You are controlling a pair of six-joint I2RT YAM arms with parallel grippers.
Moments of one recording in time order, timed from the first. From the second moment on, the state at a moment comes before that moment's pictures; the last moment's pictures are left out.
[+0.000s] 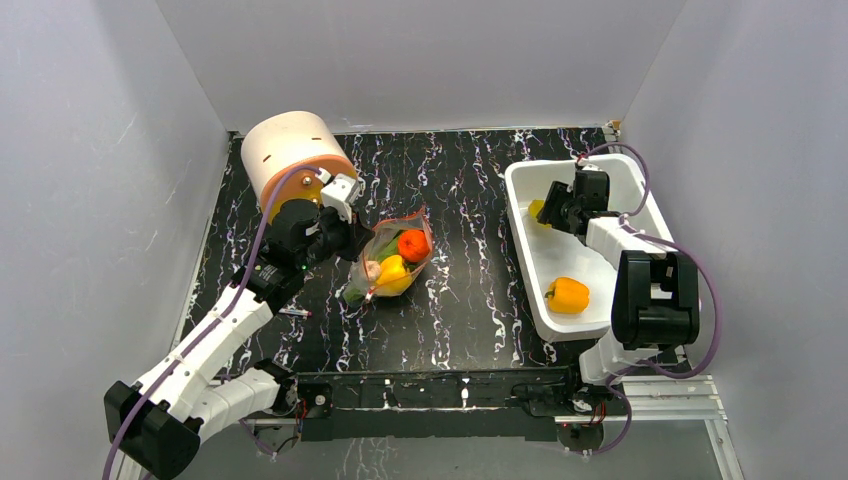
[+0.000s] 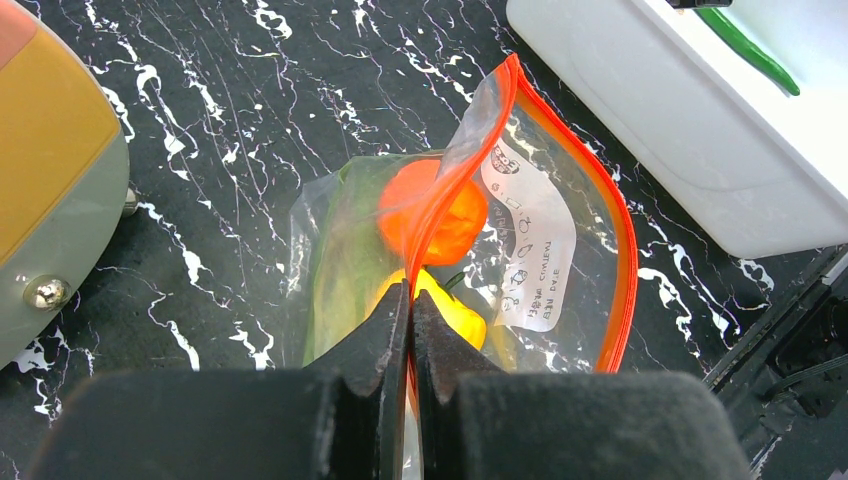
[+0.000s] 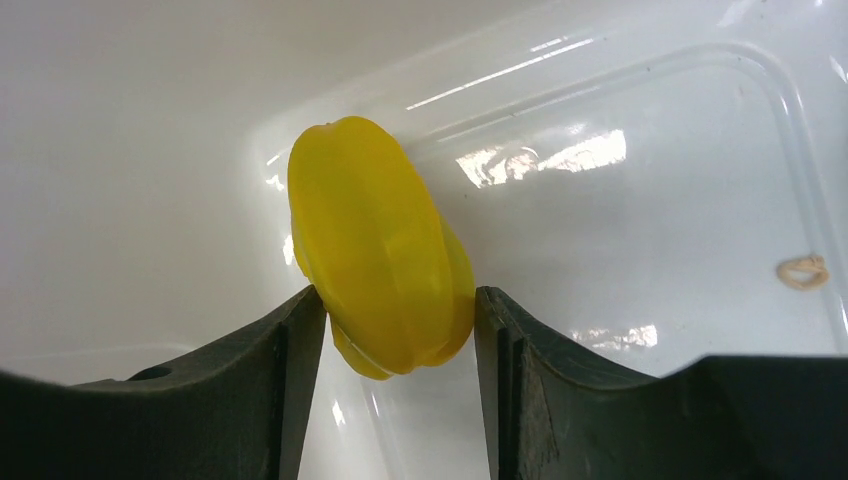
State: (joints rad) left arm -0.51 0.97 0.85 -0.28 0.18 -0.12; right arm -0.06 1.59 0.92 -0.06 -0.08 0.28
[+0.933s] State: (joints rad) left arm -0.51 1.04 0.86 -0.25 0.19 -0.22; right arm 0.26 1.20 1.13 -0.39 0.09 0.29
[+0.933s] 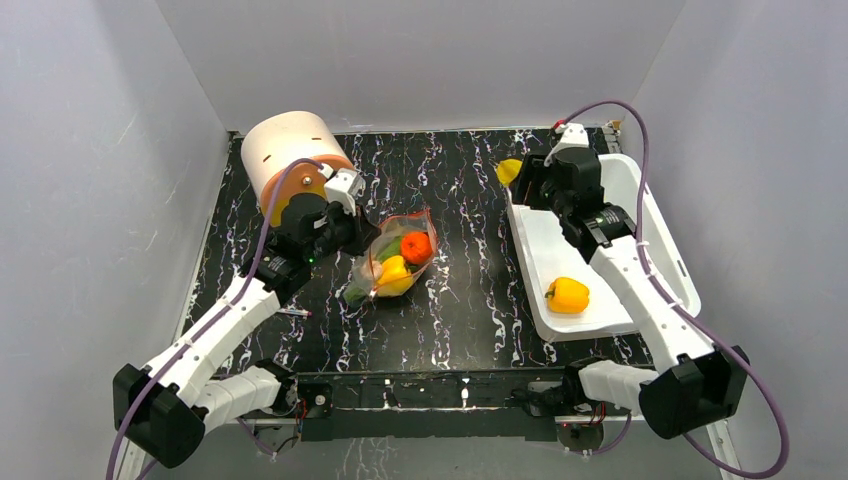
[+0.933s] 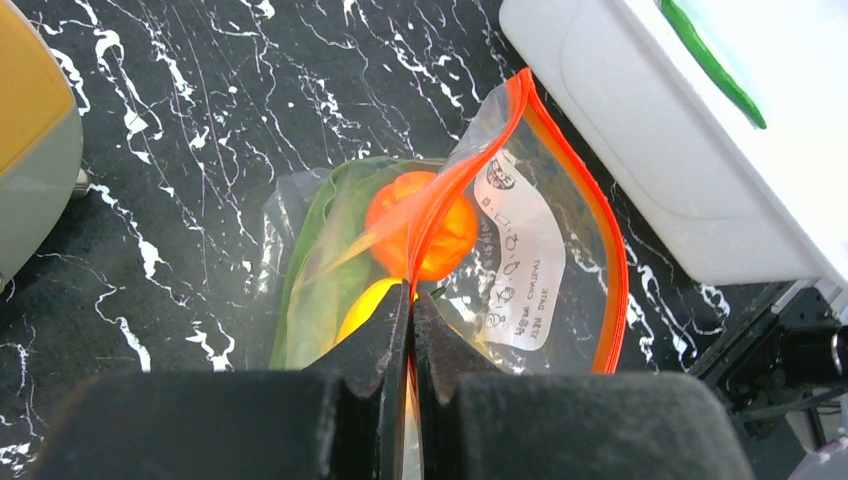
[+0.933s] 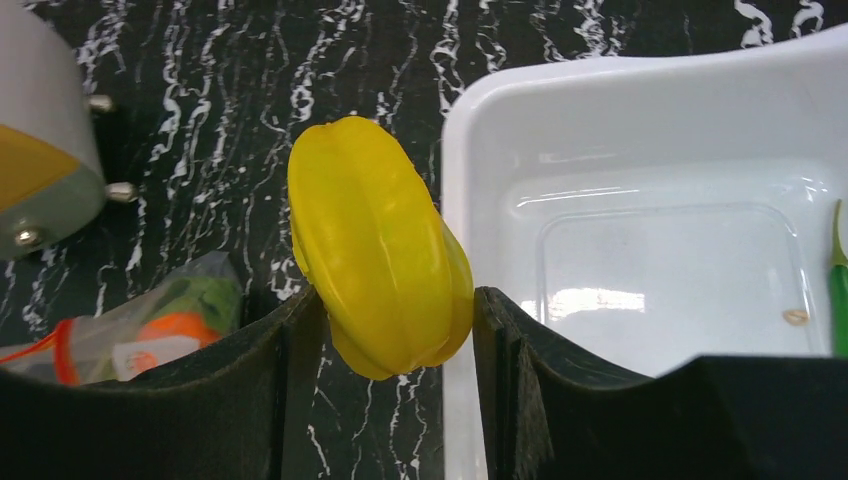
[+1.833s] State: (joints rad) left arm -0.51 1.07 0.89 -0.22 0.28 -0.35; right arm 0.86 1.17 1.13 -0.38 0.01 0.14
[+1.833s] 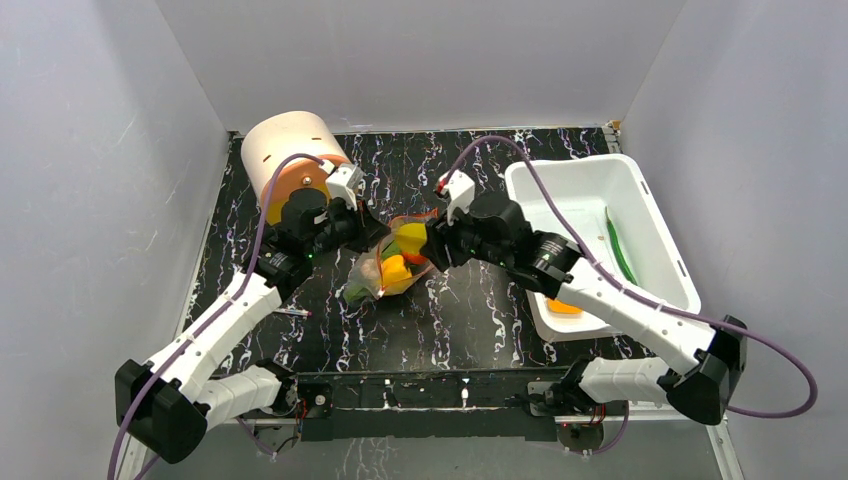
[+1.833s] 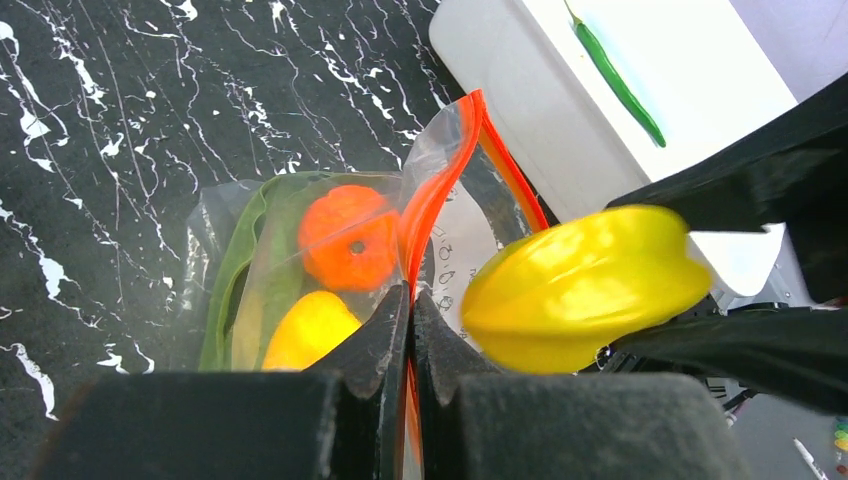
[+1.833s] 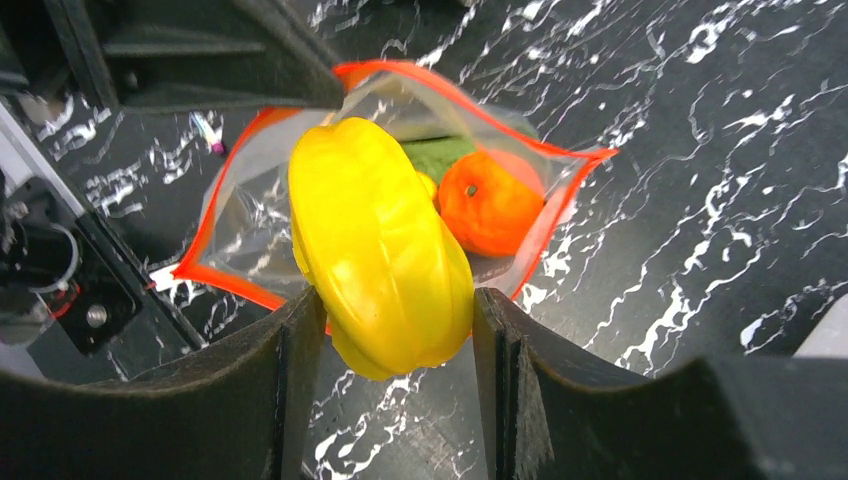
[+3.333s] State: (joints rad) left arm -0.51 1.04 0.87 -0.21 0.32 -0.32; right arm 0.90 1.37 1.22 -0.38 0.15 0.16
